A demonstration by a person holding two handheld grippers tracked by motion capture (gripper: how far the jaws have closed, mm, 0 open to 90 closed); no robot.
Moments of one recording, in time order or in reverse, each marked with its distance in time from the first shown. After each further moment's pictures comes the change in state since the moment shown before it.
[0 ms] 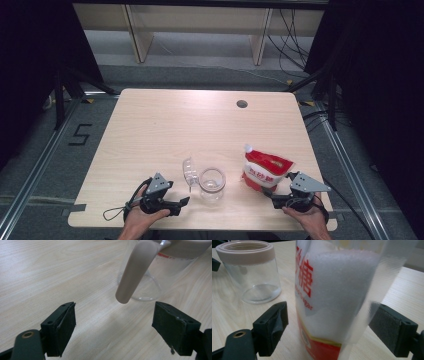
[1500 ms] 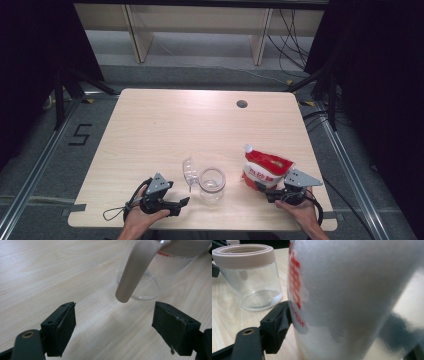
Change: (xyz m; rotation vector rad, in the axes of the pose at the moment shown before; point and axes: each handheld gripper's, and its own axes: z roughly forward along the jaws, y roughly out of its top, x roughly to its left) left arm 0.001 0.001 -0.001 0.008 -0.005 0.021; right arm -0.008 -0.006 0.025 -0.037 0.048 0.002
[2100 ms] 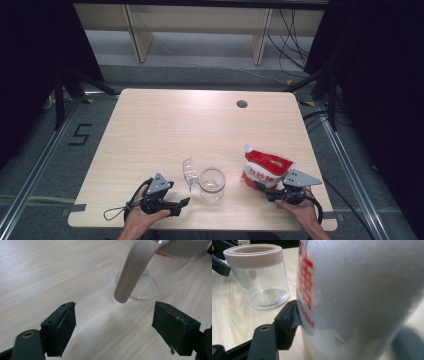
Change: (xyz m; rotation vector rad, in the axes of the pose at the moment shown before) left arm -0.001 -0.001 0.002 0.006 -0.001 -0.005; right arm 0.000 0.001 0.001 -0.004 0.057 0.014
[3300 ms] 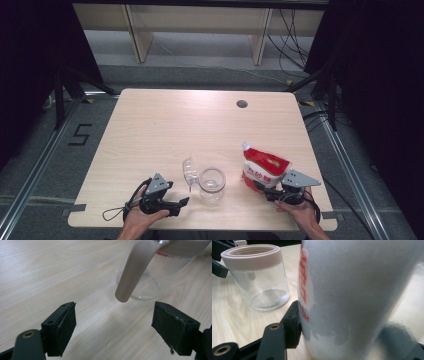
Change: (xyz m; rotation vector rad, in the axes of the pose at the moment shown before) left arm 0.000 -0.001 -0.001 -0.012 0.001 -0.012; right arm 0.008 0.004 0.000 0.026 -0.031 0.016
